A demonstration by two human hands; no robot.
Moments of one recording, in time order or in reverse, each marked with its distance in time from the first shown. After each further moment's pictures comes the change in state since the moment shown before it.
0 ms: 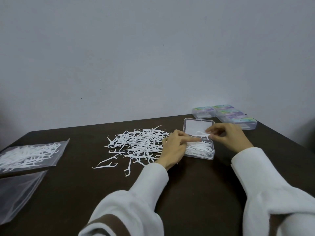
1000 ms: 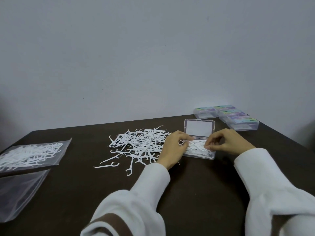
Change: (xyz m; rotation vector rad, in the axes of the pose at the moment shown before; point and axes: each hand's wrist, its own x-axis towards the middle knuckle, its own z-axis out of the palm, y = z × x) left_hand -0.002 -0.007 -0.002 -0.150 0.114 0.022; right_hand -0.004 -0.011 -0.004 0.025 -0.313 -0.071
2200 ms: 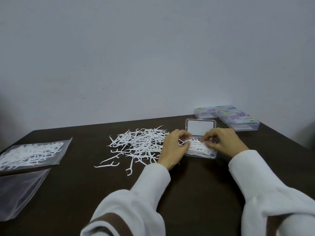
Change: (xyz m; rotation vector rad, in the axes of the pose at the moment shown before) left_hand -0.002 -0.002 0.001 0.028 0.099 0.080; right_hand 0.005 -0.004 0.014 -0.223 0.168 -0.001
